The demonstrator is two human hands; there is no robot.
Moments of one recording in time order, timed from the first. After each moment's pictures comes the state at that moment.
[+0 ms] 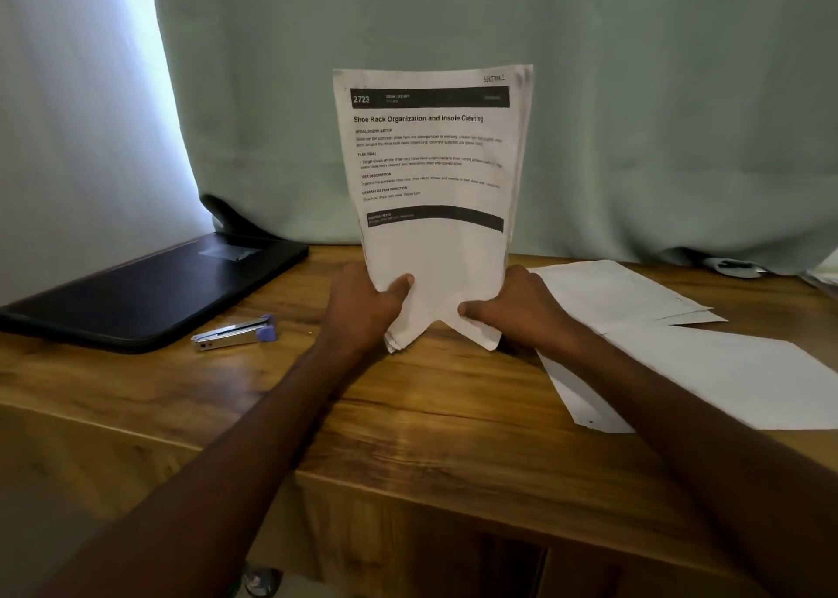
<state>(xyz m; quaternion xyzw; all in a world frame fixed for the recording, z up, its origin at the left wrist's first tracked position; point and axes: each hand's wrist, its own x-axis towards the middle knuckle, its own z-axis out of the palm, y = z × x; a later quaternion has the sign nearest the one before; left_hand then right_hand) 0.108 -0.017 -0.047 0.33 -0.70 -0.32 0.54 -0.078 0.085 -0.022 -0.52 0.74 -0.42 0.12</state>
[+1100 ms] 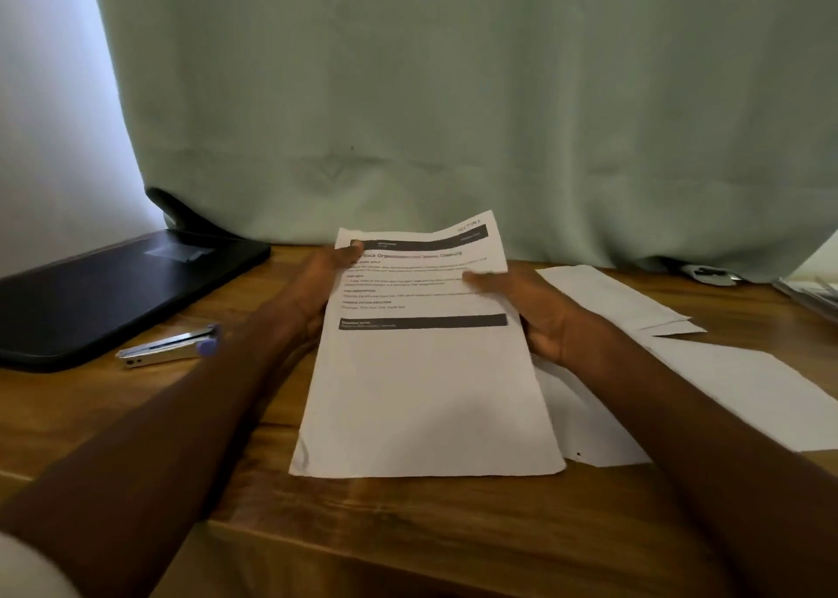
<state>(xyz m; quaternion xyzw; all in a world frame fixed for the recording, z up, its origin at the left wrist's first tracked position) 0.091 -0.068 -0.012 0.28 -0.51 -0.72 0.38 -0.128 0.078 -0.019 -0.44 0.50 -0.60 0.44</state>
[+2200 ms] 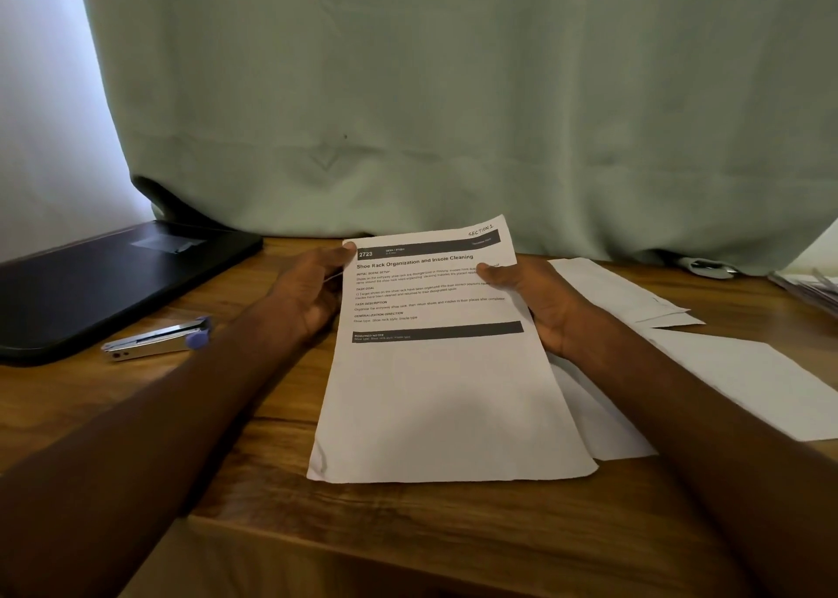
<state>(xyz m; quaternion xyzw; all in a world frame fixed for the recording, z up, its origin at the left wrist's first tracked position) 0.085 -0.072 -0.029 0.31 -0.43 -0.72 0.44 -0.133 0.084 -0.020 -0.36 0.53 -0.64 0.42</state>
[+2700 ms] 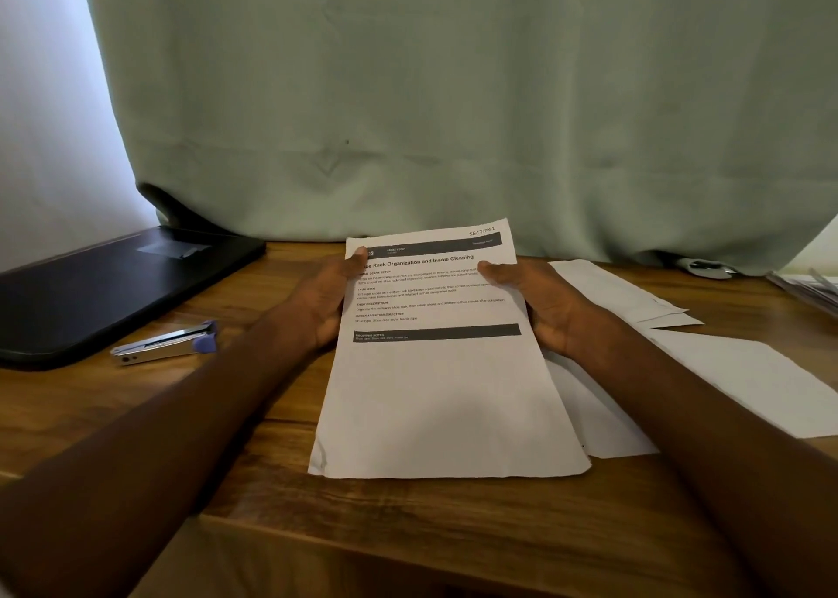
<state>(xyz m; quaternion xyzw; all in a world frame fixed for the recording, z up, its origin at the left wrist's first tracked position) 0.080 -0.054 -0.026 0.31 -0.48 -0.73 0.37 -0.134 0.085 -0.019 -0.37 0.52 -0.63 0.43</state>
